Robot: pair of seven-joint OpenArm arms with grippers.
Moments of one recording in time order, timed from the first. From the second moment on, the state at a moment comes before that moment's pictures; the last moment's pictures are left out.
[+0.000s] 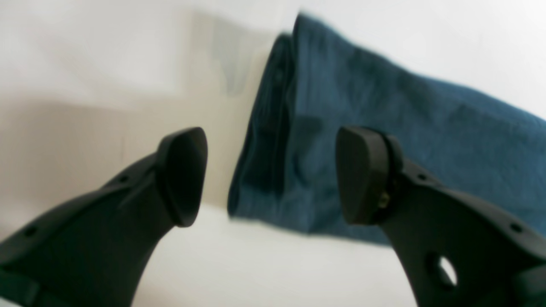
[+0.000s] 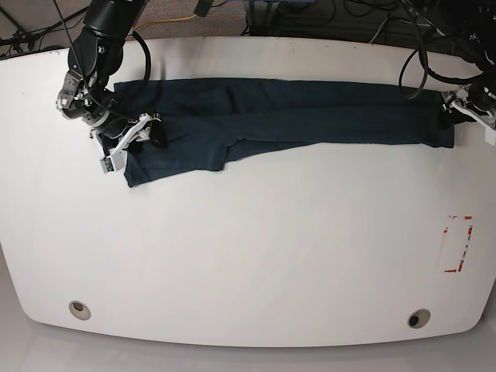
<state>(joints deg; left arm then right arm) 3.4 -14.6 -55.3 84.1 -28.2 -42.8 66.8 -3.9 7.5 27.0 84.1 26.3 41.5 -55.5</state>
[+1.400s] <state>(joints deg) 13.2 -1.4 -17.7 113.8 -27.7 -42.8 66.1 -4.2 7.2 29.8 84.0 26.3 41.6 -55.5</state>
